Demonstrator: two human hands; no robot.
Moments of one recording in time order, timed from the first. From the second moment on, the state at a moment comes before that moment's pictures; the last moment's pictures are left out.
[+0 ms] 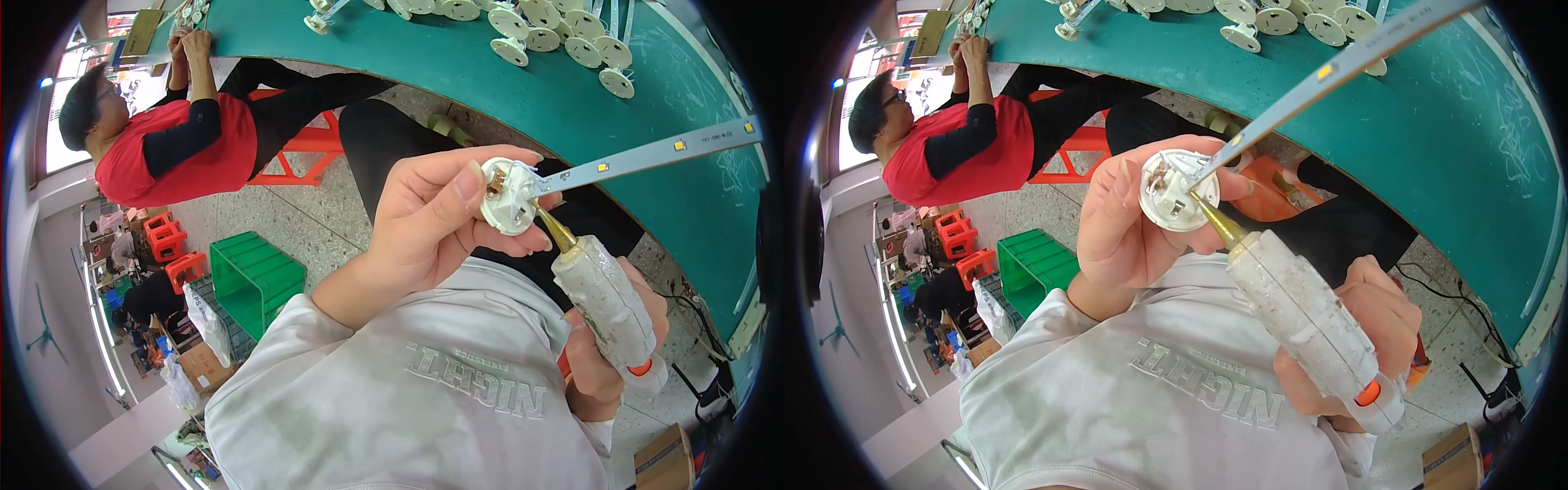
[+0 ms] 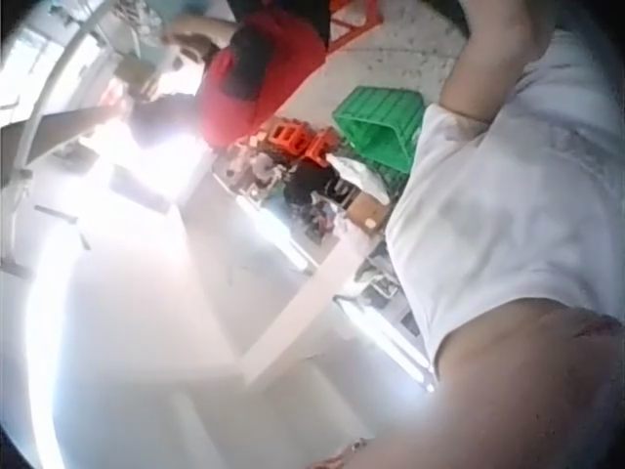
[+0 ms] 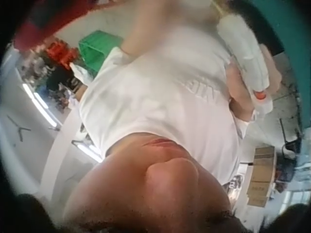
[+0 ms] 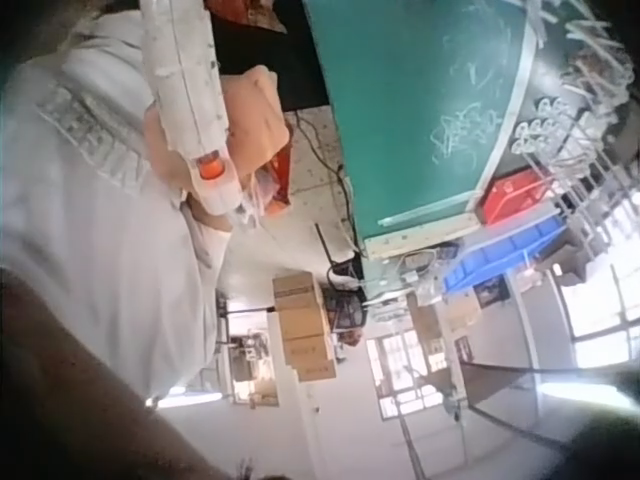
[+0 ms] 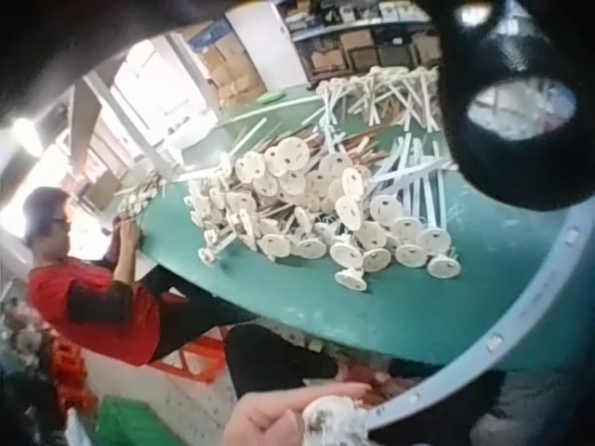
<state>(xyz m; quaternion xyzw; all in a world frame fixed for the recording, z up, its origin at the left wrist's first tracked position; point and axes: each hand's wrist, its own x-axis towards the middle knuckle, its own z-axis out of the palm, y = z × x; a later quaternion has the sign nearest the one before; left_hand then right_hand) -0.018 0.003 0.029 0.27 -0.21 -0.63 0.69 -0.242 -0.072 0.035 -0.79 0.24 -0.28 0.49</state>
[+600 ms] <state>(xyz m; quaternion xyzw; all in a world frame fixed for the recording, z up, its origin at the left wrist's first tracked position) -0.009 0.000 0.029 0.30 -0.18 -0.66 0.66 -0.241 -0.076 0.039 -0.82 0.24 -0.26 0.44</state>
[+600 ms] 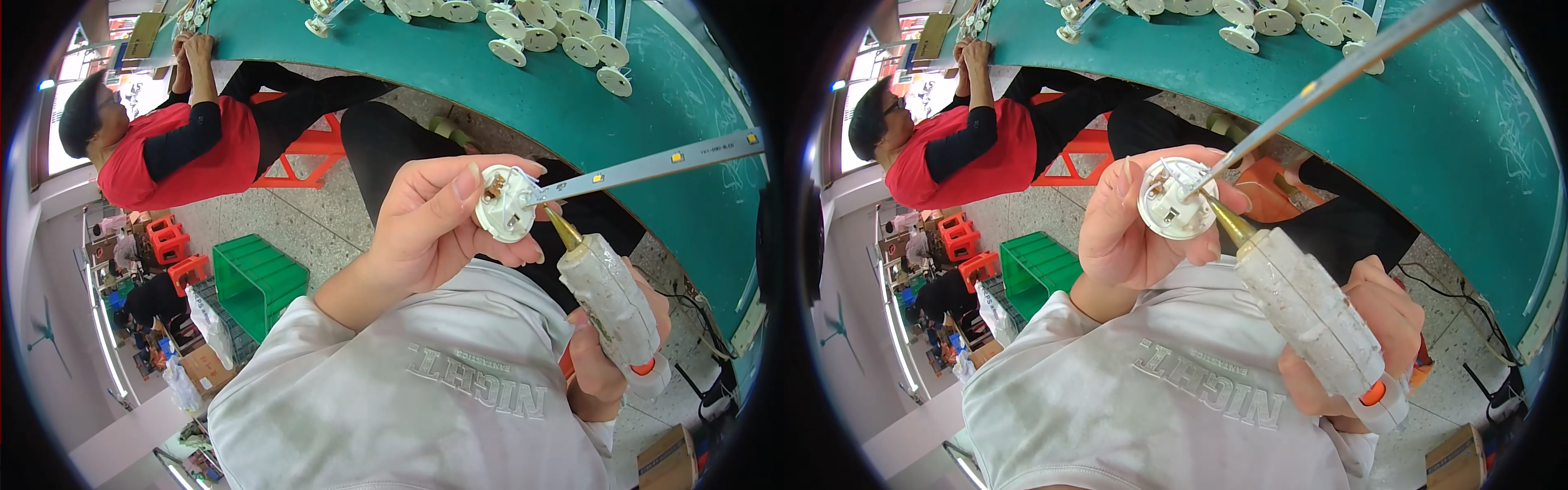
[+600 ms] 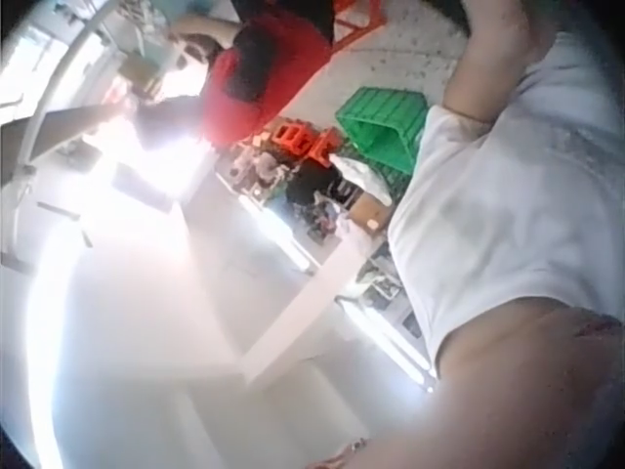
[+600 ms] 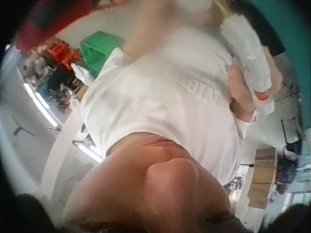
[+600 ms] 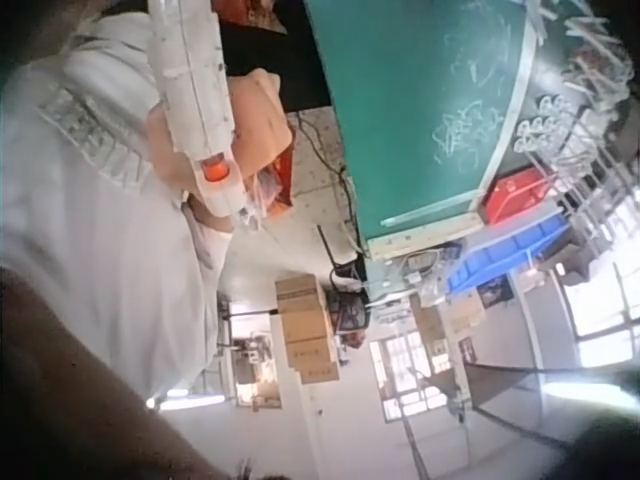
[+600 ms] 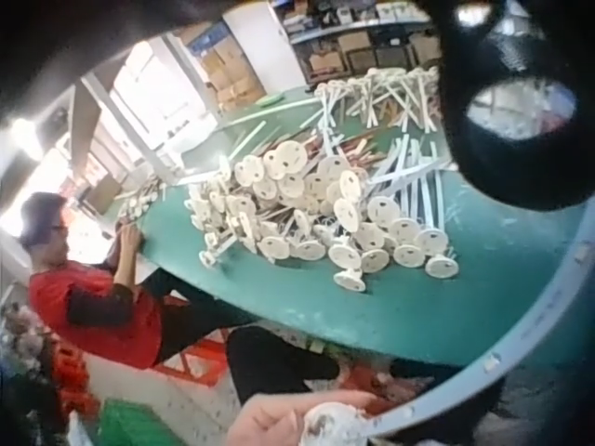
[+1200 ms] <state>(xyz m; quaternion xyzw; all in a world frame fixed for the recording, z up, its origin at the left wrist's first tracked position) 0.002 -0.005 0.025 0.27 -0.20 -0.68 0.66 -0.229 -0.082 0.039 -0.82 0.27 -0.26 0.44</state>
